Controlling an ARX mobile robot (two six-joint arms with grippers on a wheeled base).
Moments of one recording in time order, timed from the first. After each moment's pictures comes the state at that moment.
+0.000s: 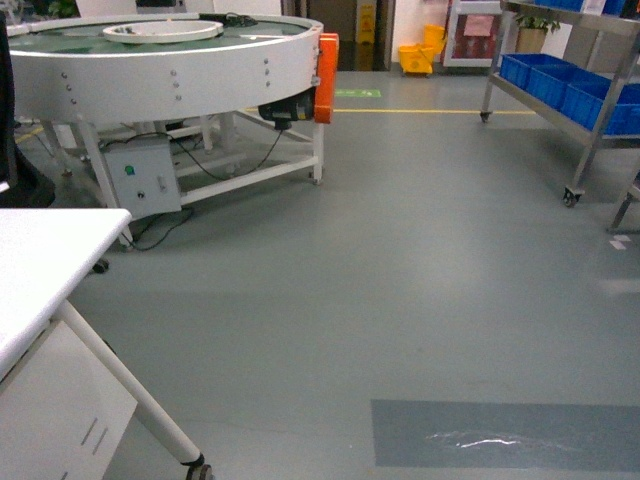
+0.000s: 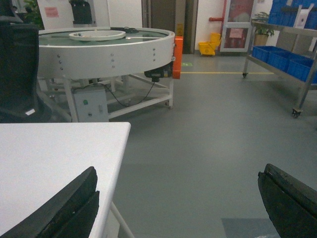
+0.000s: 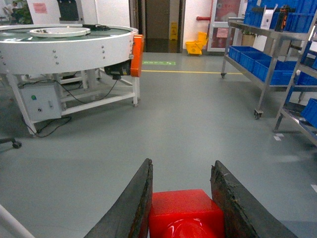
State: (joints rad) left arm 0.00 0.01 0.02 0.00 0.00 0.00; right arm 0.00 0.00 0.01 0.00 0.00 0.01
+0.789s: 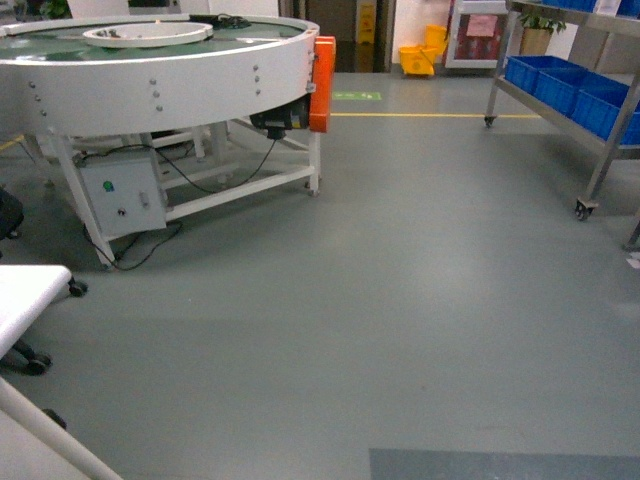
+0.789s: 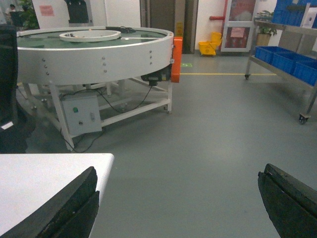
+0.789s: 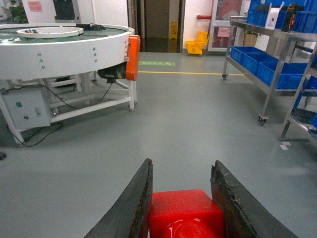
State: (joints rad) left arm 0.00 0.01 0.02 0.00 0.00 0.00; right arm 0.00 0.00 0.01 -0.01 0.00 0.01
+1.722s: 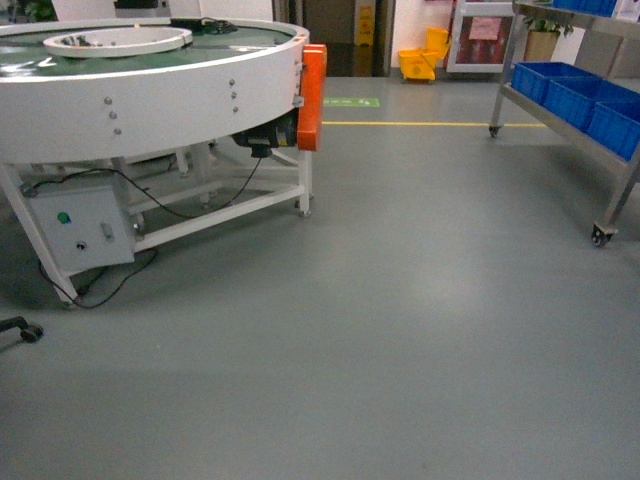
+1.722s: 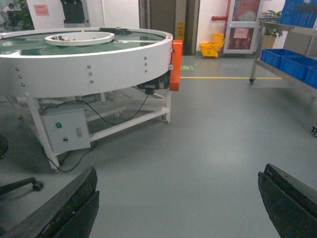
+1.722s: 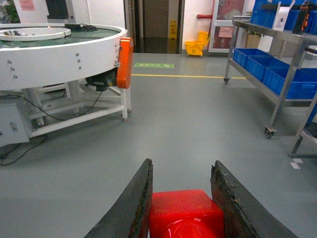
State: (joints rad) left arm 0.00 0.01 0.02 0.00 0.00 0.00; right arm 0.00 0.00 0.01 0.00 0.00 0.01
